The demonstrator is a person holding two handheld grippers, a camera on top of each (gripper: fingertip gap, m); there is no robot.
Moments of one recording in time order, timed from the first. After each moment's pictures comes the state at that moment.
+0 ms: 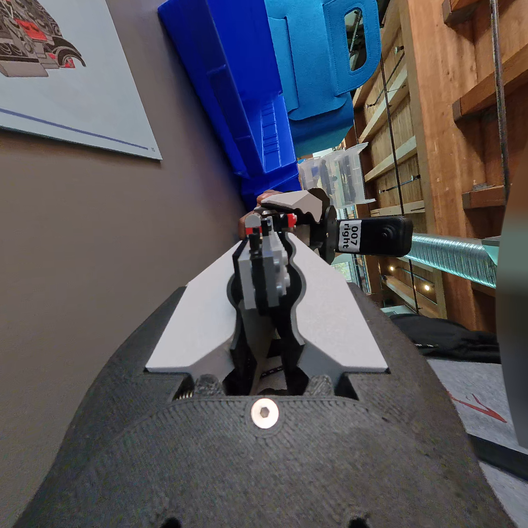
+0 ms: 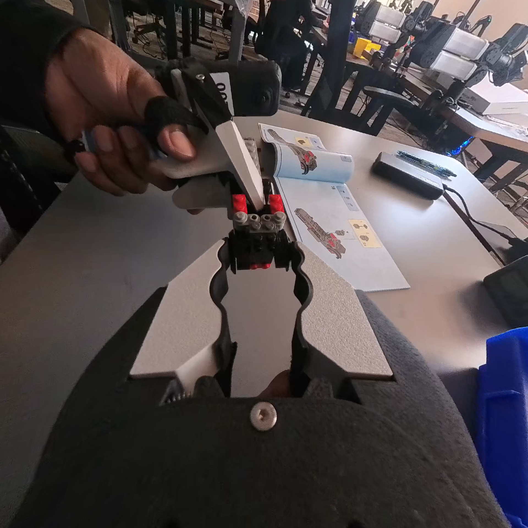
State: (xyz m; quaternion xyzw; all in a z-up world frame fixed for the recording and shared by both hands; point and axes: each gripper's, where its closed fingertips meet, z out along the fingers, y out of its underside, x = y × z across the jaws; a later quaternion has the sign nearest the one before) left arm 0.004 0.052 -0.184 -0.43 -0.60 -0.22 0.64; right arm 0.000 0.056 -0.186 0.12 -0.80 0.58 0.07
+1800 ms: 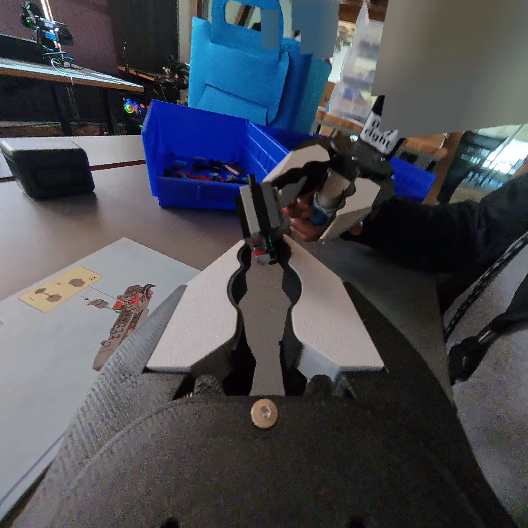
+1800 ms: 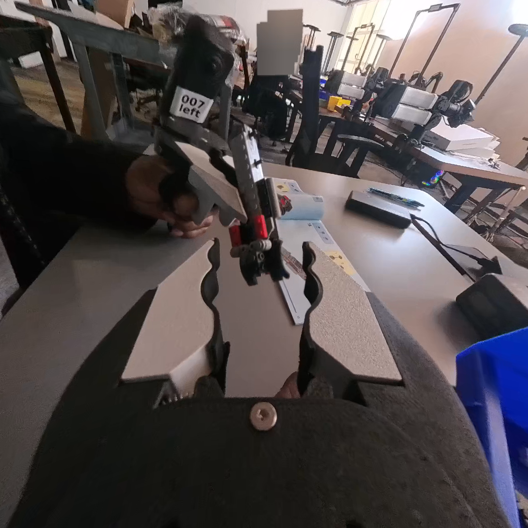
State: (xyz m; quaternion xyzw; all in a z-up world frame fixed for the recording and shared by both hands) left arm -0.011 0.032 -0.154 -0.67 -0.32 0.15 0.65; right arm -0.013 0.053 -0.145 0.10 -0.76 0.64 0.06
